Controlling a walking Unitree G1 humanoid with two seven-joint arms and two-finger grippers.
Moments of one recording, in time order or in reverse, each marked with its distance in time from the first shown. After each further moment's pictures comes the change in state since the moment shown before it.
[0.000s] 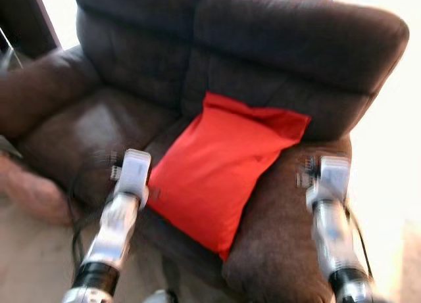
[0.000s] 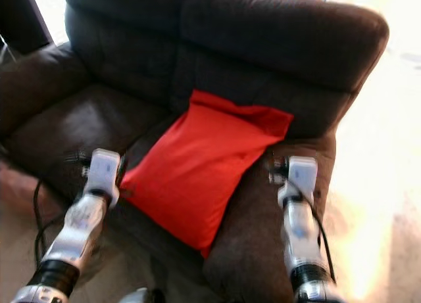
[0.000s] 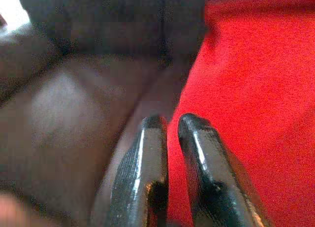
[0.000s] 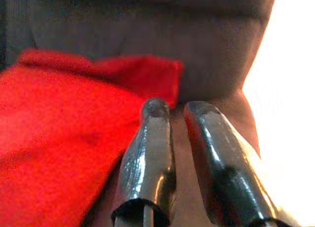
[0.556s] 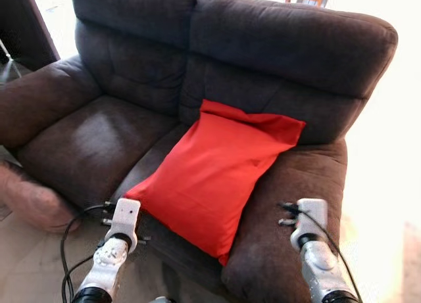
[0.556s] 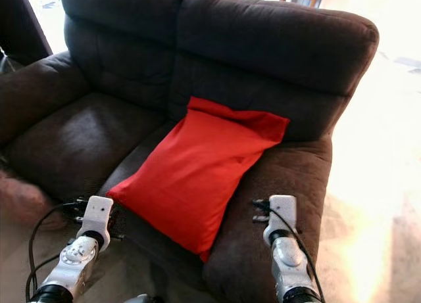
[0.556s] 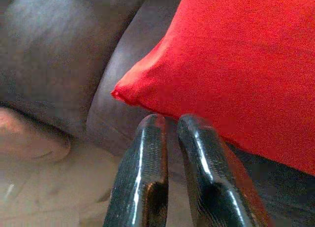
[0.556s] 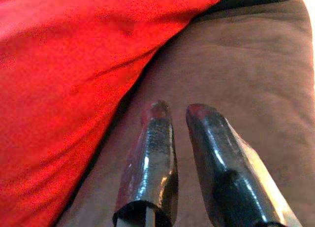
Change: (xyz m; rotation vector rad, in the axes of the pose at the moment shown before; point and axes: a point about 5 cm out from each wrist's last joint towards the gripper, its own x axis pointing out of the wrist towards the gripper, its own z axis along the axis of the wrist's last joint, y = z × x) left arm -0.033 -0.002 -0.079 -0.041 0.285 0.015; right arm -0.036 0.022 -0.065 -0.025 0.317 0.165
